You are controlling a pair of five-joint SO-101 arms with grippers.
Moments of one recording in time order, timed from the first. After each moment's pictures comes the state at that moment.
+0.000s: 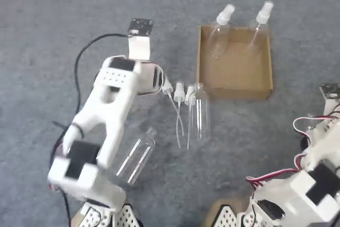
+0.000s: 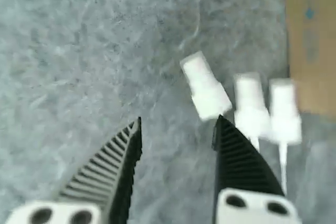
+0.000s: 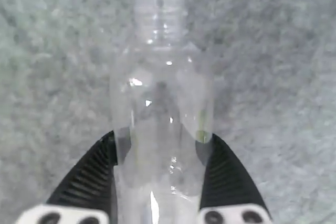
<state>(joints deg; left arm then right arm) 6.5 8.2 16.1 58.5 11.0 44.6 2.2 30.2 57.2 45.9</state>
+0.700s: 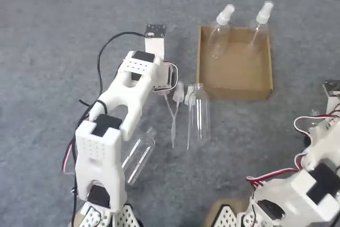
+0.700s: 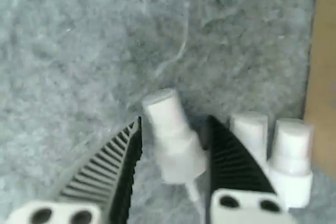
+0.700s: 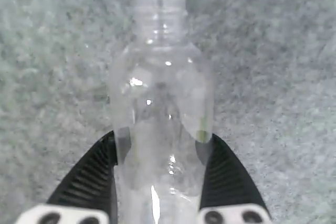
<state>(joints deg) 10.1 32.0 -2.3 61.1 16.9 44.6 2.5 29.3 55.1 45.8</state>
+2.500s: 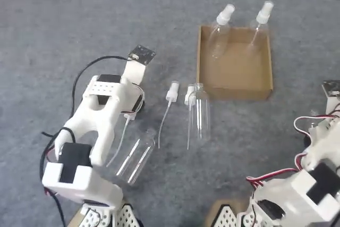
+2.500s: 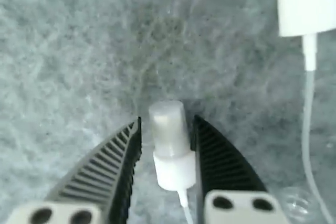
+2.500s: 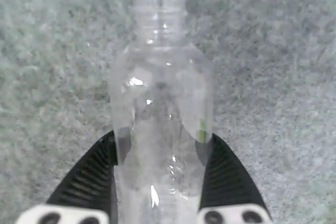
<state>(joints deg) -0.4 5.6 32.7 54.0 -17.1 44.6 2.5 29.3 55.1 47.0</state>
